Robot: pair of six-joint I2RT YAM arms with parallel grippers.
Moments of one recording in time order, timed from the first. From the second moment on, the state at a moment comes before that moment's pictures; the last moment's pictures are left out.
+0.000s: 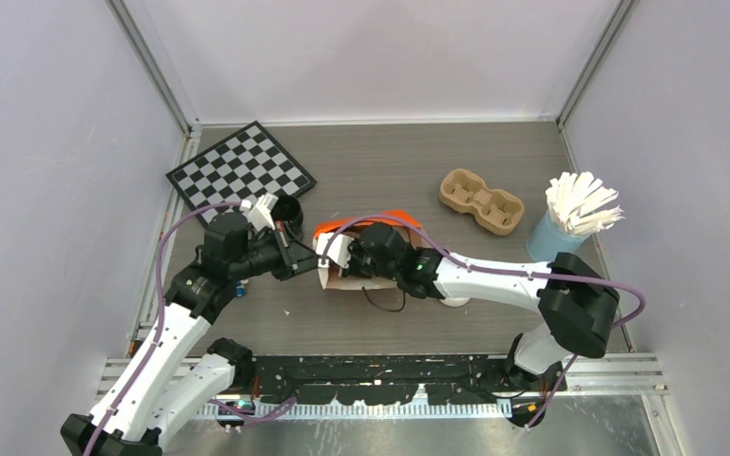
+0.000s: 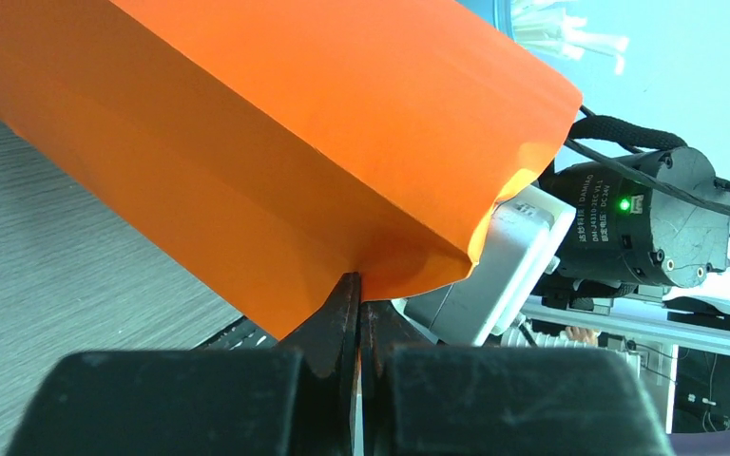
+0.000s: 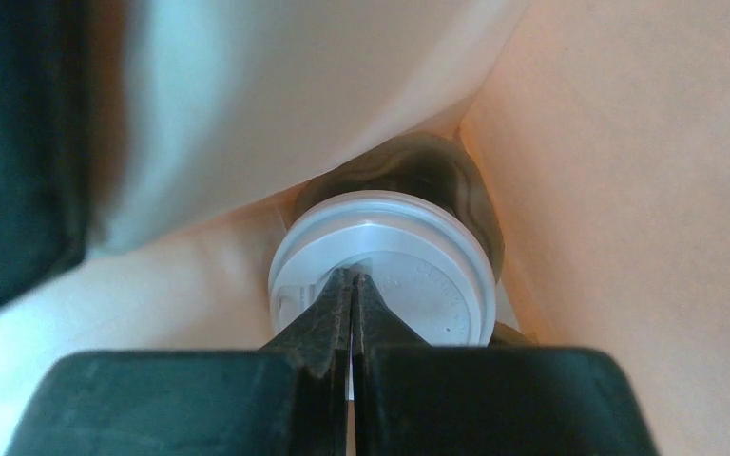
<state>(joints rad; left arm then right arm) -0.41 0.74 0.76 -0.49 0.53 -0.90 1.04 1.53 0.94 0.10 0.02 -0.52</state>
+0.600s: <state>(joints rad) -0.41 0.74 0.76 -0.48 0.51 -0.92 1.04 1.58 0.96 0.18 0.05 -0.46</state>
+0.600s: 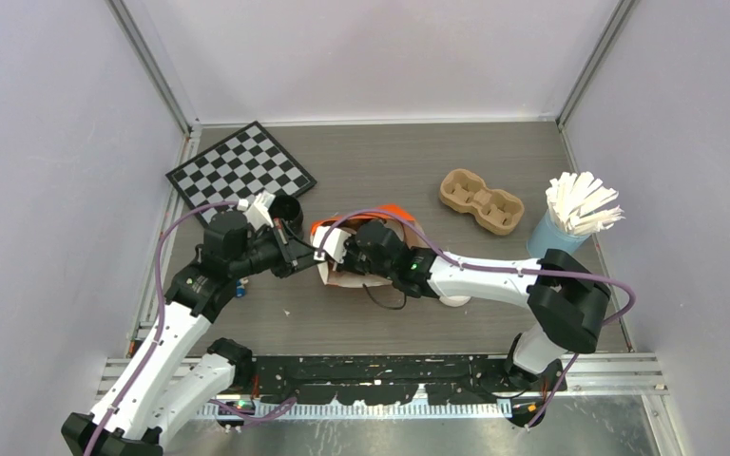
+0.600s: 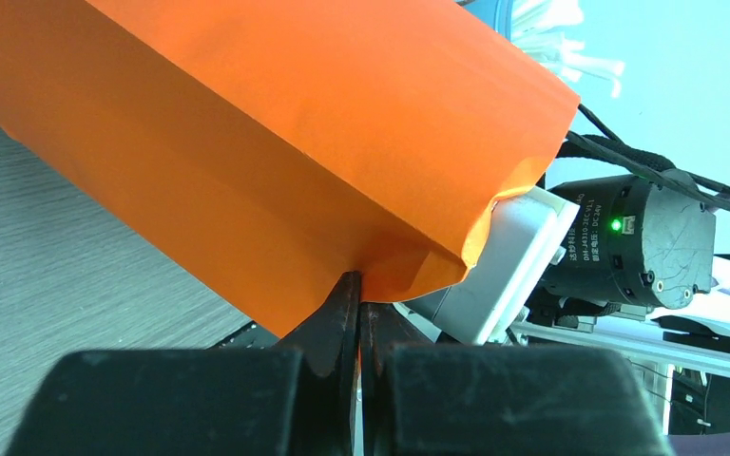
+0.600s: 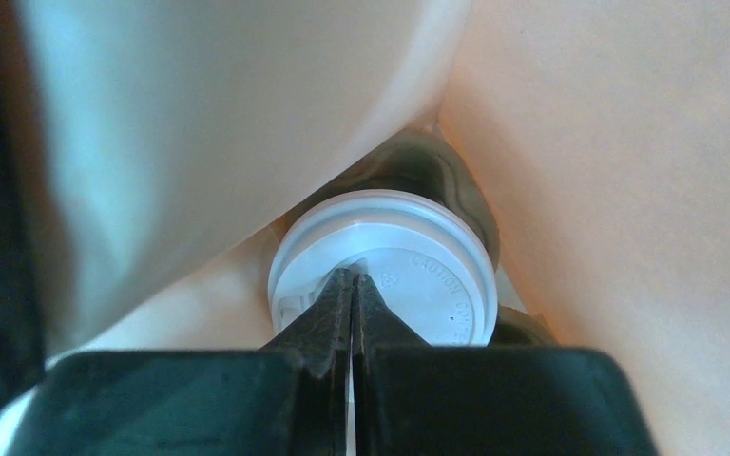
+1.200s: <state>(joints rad) -0.41 0.75 0.76 -0.46 0.50 -0.92 1.04 1.58 0.96 0.18 0.08 -0.43</state>
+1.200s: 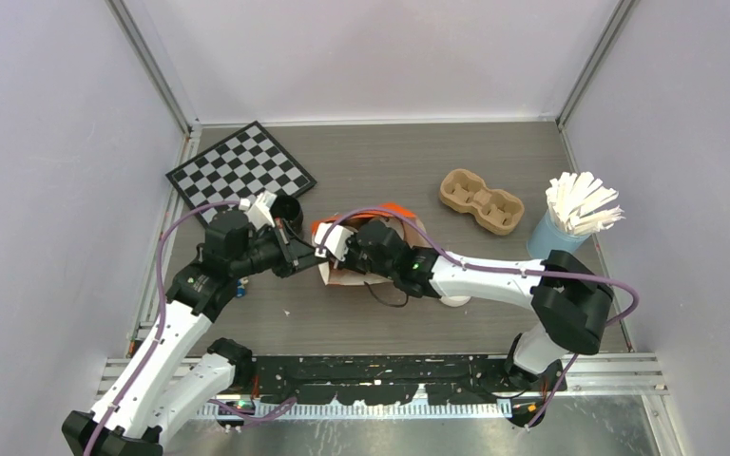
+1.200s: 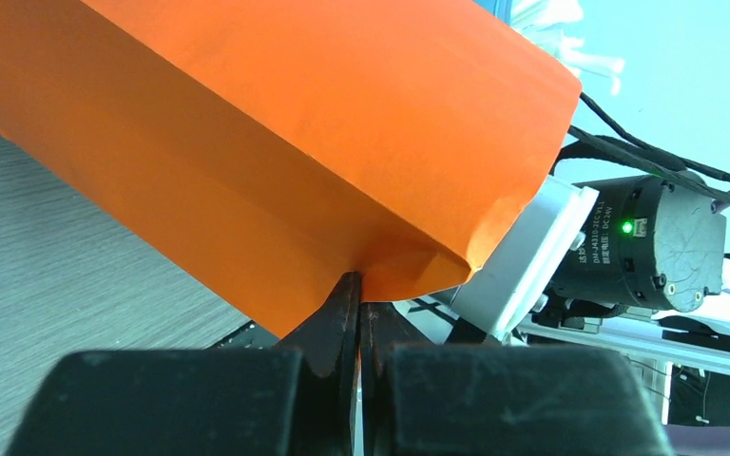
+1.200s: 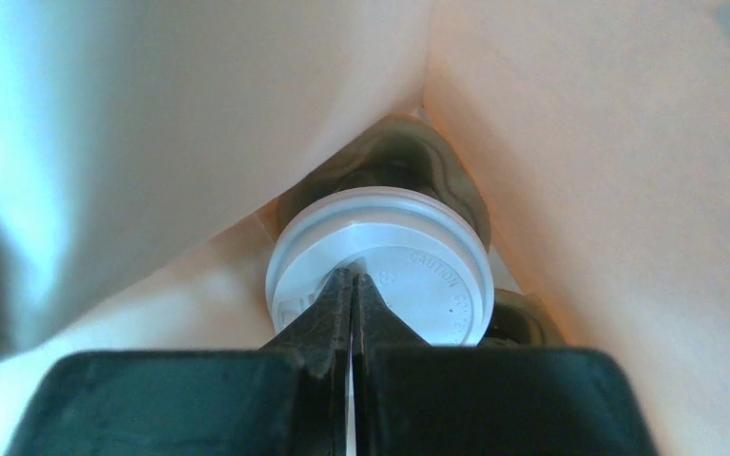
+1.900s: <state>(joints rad) -0.41 0.76 0.77 -0.48 0.52 -0.92 1.04 1.42 0.96 0.00 0.08 -0.40</state>
